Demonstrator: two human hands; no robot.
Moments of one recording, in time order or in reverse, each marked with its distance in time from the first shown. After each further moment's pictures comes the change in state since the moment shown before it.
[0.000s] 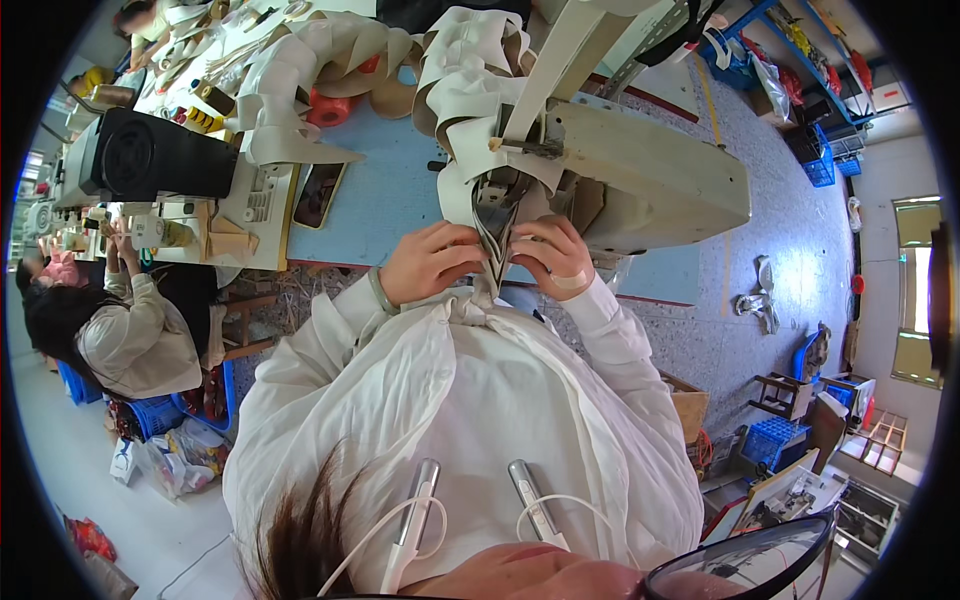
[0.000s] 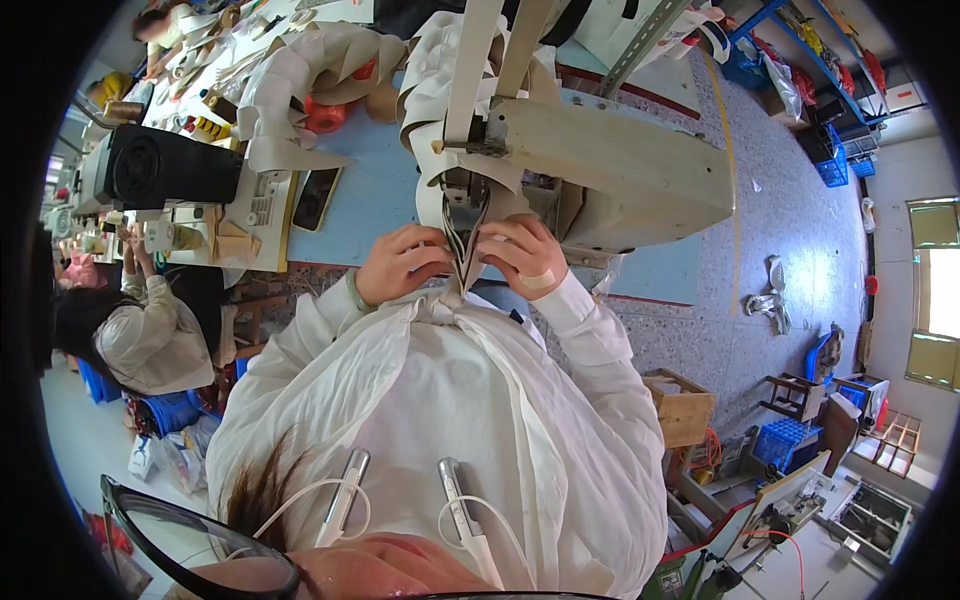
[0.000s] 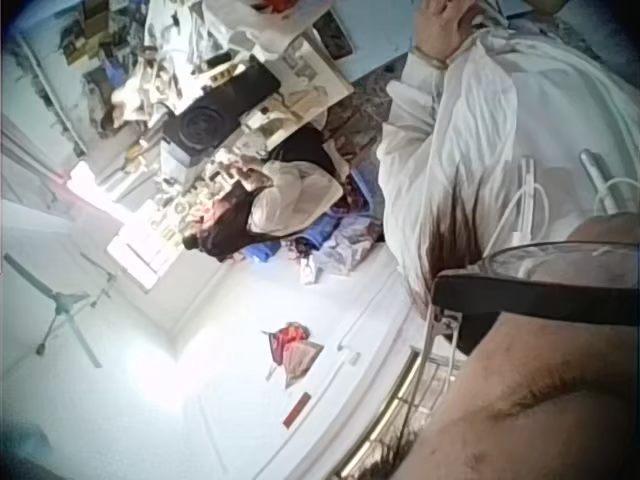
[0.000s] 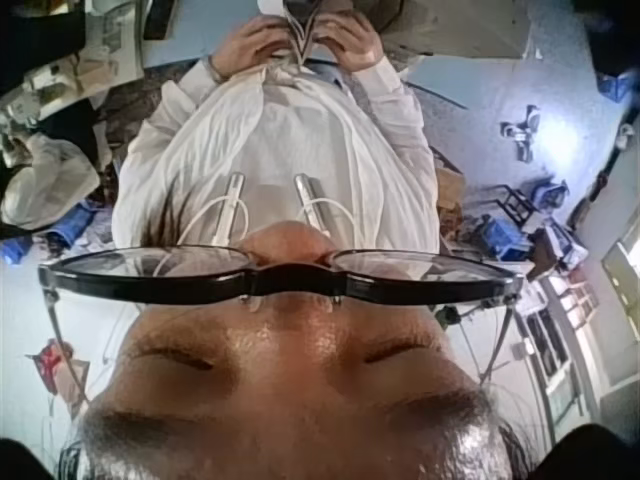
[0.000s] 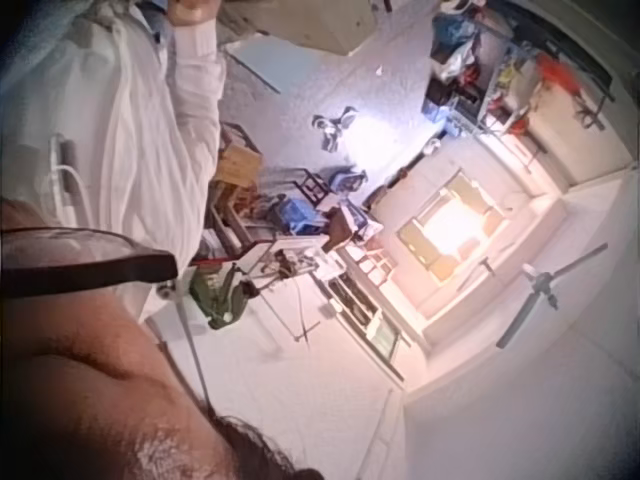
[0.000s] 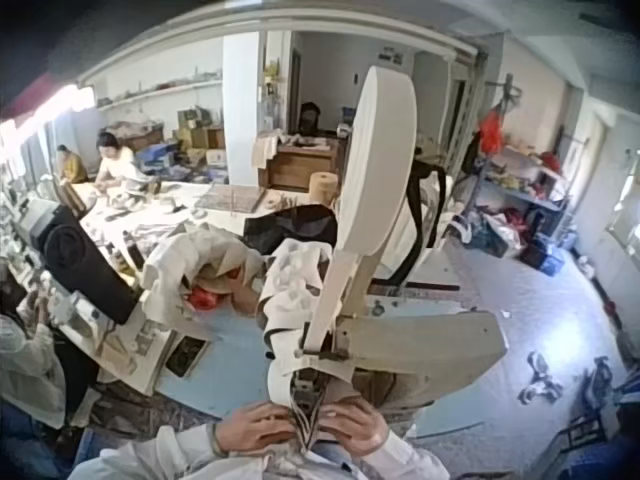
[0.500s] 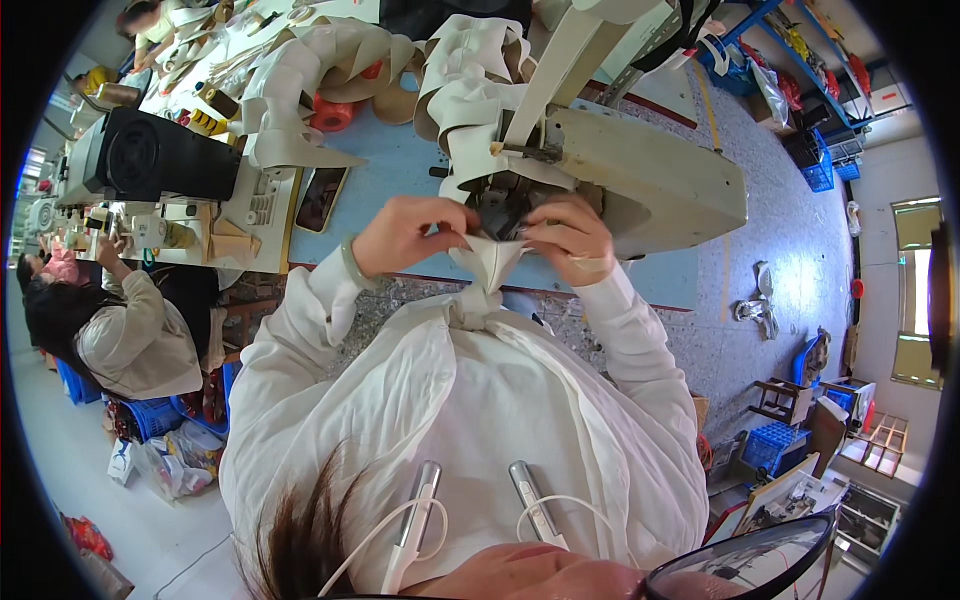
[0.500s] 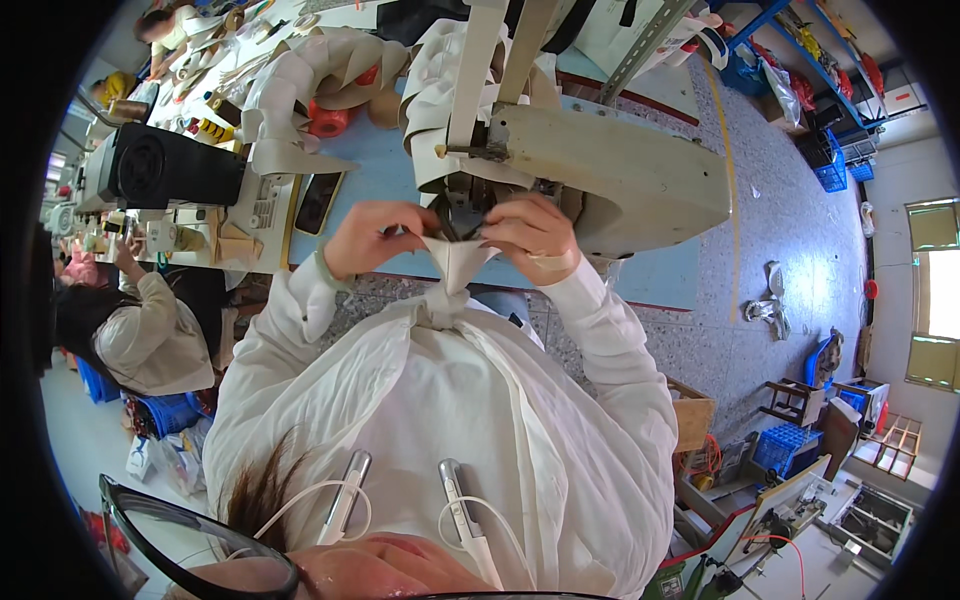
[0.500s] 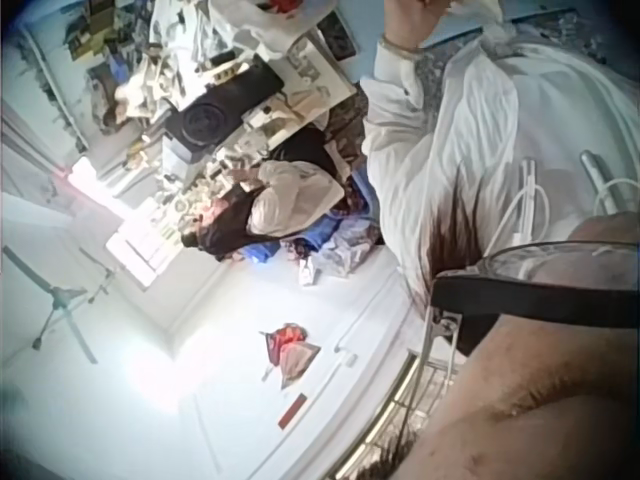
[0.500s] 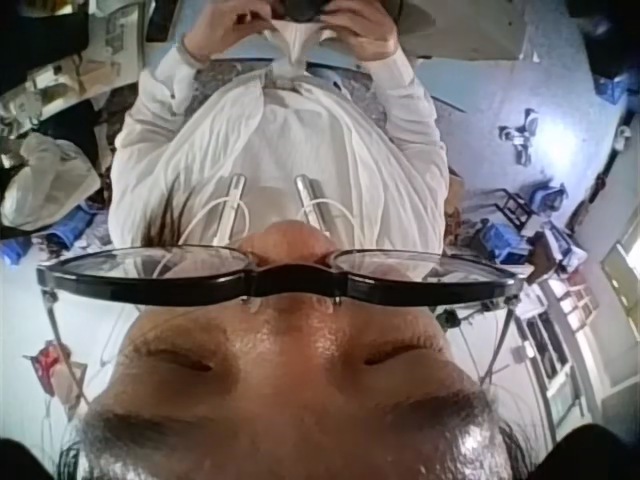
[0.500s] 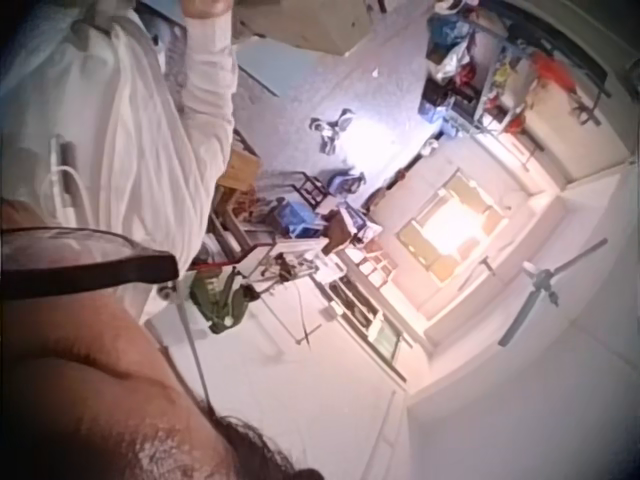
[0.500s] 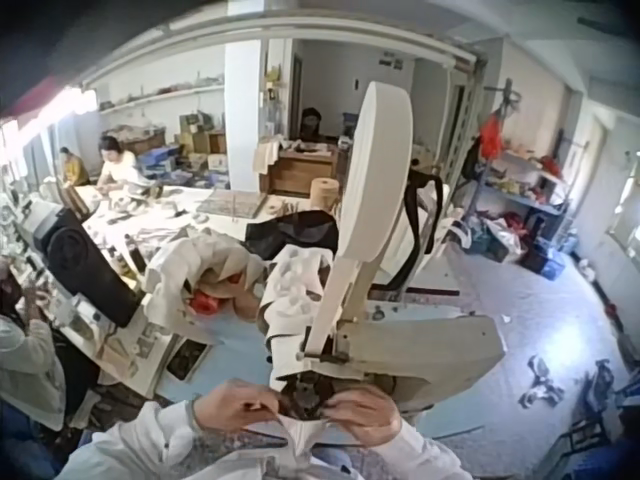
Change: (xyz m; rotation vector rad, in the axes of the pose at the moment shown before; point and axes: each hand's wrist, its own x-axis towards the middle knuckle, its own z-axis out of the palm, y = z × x) left_hand 0.038 0.000 -0.055 -0.349 -0.125 -0.204; right_hand 0.039 0.000 -0.029 0.050 0.071 -0.087
